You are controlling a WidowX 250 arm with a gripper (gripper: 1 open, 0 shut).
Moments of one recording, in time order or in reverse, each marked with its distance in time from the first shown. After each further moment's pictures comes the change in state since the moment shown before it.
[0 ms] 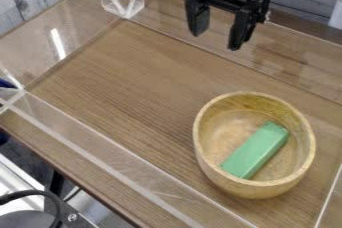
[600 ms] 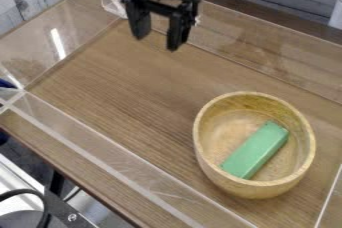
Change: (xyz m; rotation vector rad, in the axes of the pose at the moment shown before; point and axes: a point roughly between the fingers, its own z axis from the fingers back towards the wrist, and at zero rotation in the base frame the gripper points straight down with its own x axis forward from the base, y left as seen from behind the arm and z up) arm -0.015 0.071 -0.018 -0.002 0.010 0.063
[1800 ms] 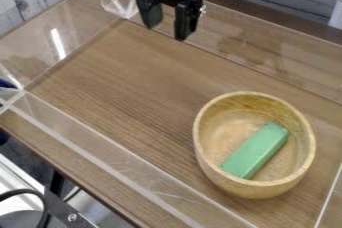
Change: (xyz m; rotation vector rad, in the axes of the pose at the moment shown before) arm 0.015 -0.002 0.002 -0.024 -0.097 -0.085
